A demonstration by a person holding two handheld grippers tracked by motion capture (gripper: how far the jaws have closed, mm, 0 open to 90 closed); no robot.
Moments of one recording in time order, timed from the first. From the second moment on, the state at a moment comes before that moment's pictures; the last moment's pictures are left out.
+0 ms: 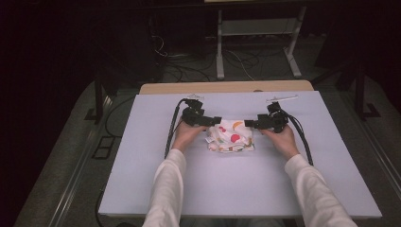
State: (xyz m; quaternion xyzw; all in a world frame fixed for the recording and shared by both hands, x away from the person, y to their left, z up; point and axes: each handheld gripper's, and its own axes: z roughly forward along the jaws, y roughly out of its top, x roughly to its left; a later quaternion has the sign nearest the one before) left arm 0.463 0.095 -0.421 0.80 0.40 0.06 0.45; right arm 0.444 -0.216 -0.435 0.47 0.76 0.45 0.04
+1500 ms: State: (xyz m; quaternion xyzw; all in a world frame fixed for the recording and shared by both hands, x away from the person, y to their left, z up) left arm 0.385 0.153 -0.397 0.79 0.36 0.11 0.48; right arm 0.367 -0.249 -0.412 0.43 0.76 0.48 0.07
